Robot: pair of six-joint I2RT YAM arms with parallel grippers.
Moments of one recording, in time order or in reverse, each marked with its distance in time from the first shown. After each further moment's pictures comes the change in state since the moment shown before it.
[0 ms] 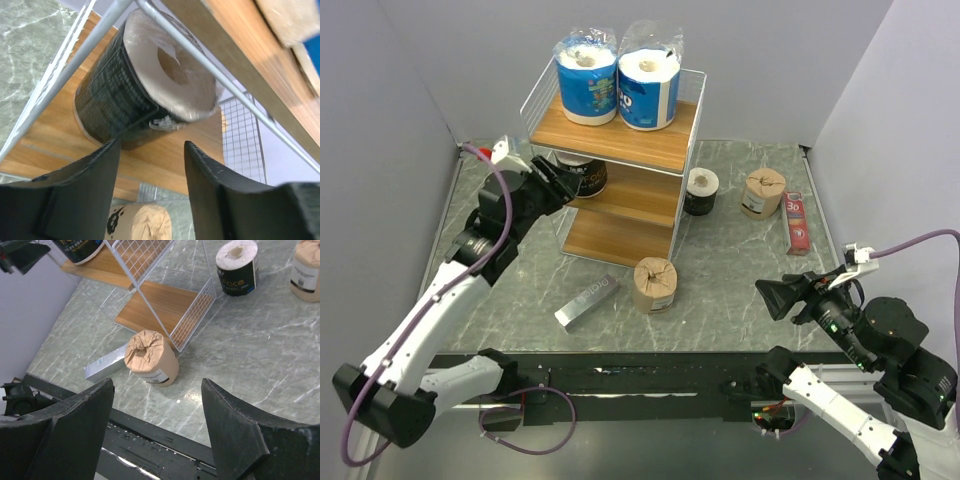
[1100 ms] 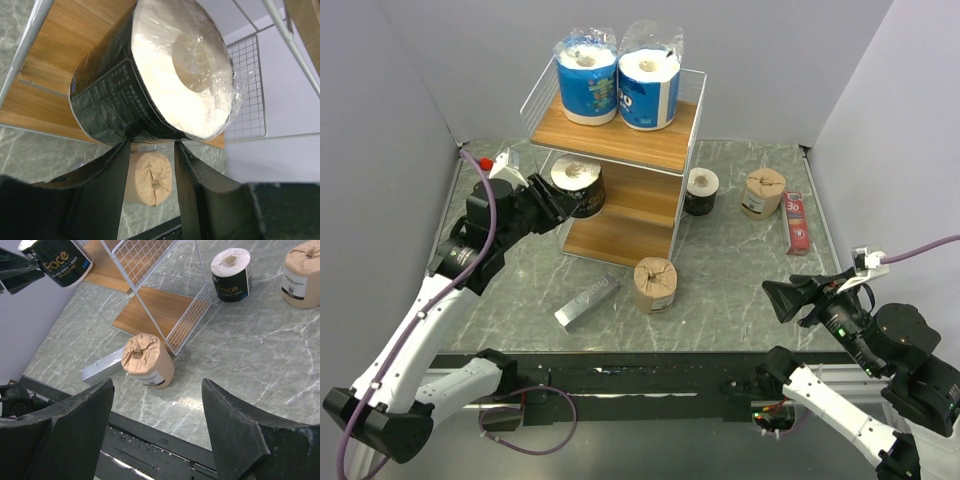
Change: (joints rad) left arm 0.047 -0.105 0.004 -0.232 0.214 0.000; right arm 0.000 -0.021 0.024 -0.020 0.015 -0.027
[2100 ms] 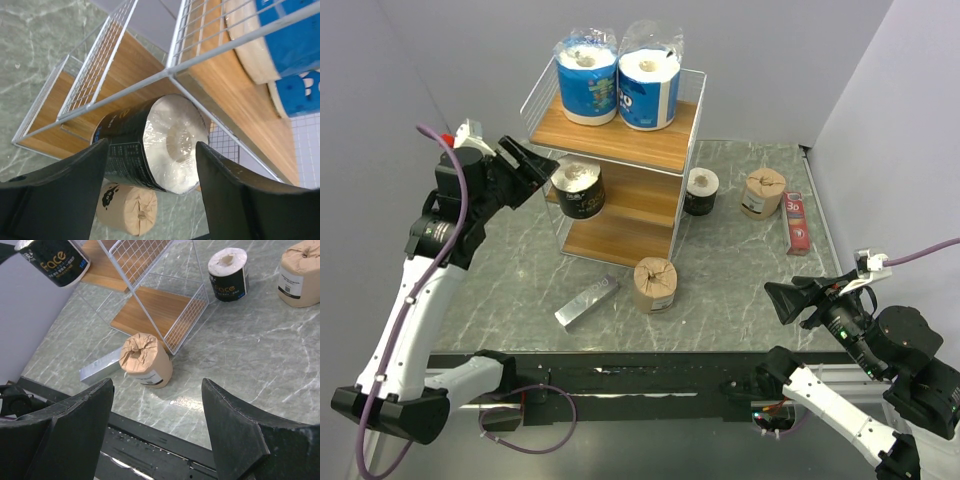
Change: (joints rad) left arm 0.159 0.114 0.249 -0.115 0.000 -0.067; right arm 0.000 -0.010 0.002 -0.013 0.009 0.000
